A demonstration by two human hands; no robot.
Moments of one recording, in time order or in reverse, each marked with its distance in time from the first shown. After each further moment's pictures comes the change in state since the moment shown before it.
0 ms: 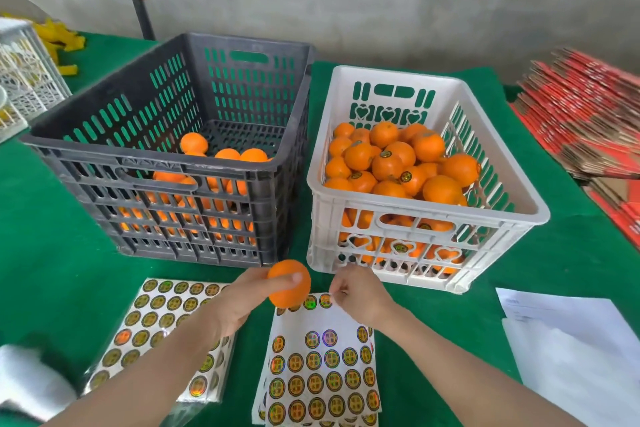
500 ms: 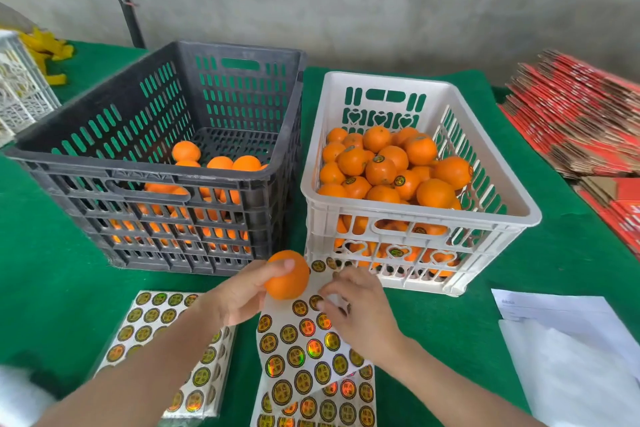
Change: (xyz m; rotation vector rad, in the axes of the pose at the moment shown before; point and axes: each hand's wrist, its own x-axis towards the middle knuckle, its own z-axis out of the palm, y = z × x) left_hand 0.016 0.018 -0.006 -0.269 -0.252 0.028; right_hand -0.038 -0.017 0.001 0.089 0.482 -0.292
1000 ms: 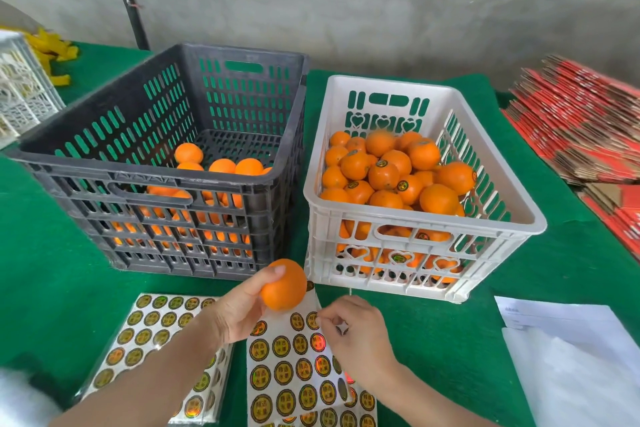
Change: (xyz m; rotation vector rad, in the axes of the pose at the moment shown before) left_hand 0.001 -0.018 -0.002 -0.159 0.081 -0.013; right_hand -0.016 -0.009 0.015 0.105 0.030 0.112
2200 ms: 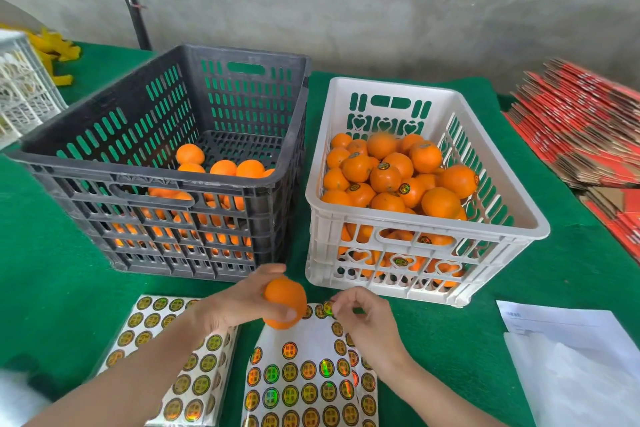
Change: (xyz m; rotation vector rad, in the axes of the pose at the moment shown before) left_hand -0.004 0.018 -0.012 0.736 -0.066 0.030; right_hand 0.010 -0.004 -0.020 0.461 -0.118 0.467
